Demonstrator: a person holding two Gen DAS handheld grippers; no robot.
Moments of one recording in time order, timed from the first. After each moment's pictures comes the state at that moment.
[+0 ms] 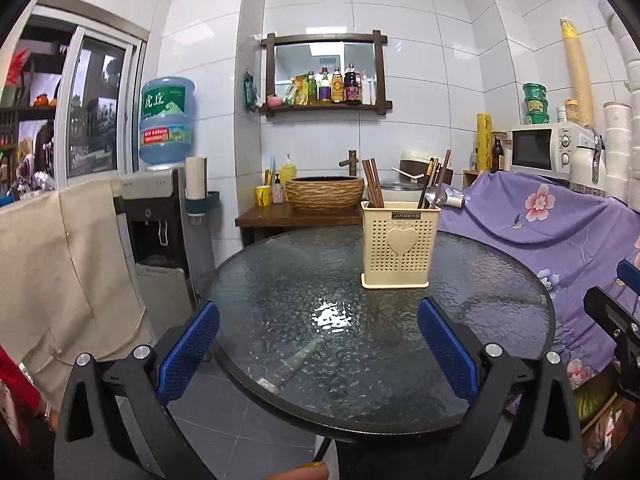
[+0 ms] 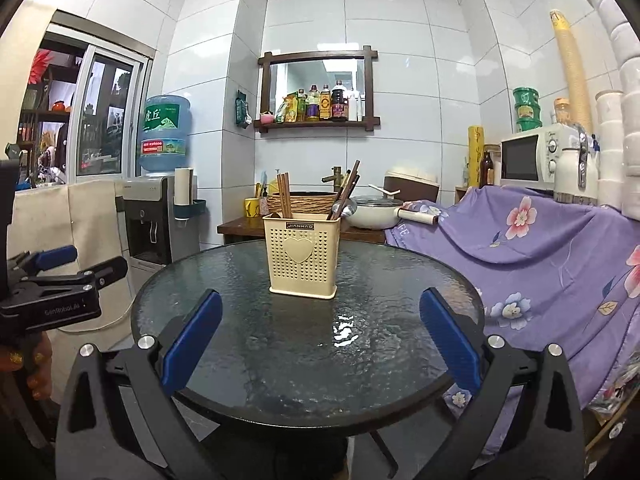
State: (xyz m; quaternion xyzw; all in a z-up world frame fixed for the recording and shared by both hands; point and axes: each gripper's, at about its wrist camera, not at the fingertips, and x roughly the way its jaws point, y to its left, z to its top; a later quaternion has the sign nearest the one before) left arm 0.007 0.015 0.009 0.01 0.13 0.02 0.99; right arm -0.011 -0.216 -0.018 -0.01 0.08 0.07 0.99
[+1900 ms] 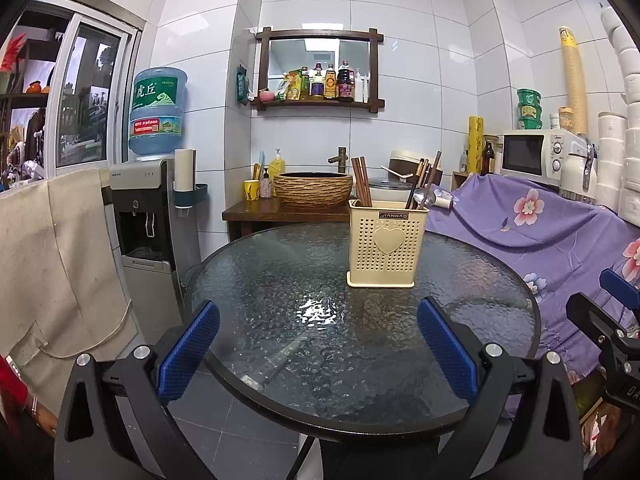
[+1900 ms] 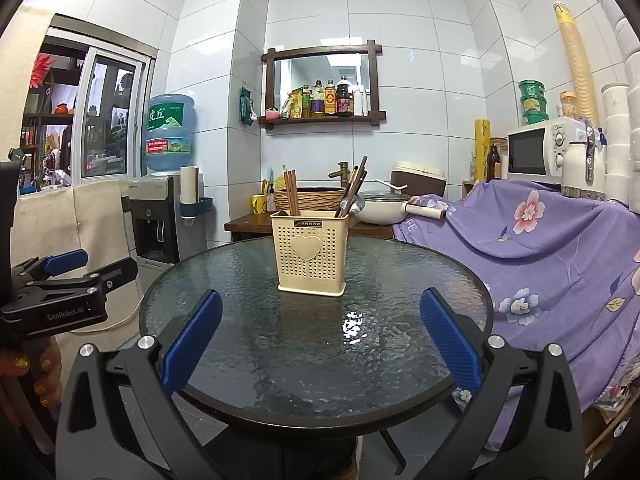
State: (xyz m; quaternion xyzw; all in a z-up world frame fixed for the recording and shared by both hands) left arm 0.009 0.020 0.008 -0.01 0.15 0.00 0.99; right arm -0.001 -0.211 -0.014 0.00 0.09 0.08 0.99
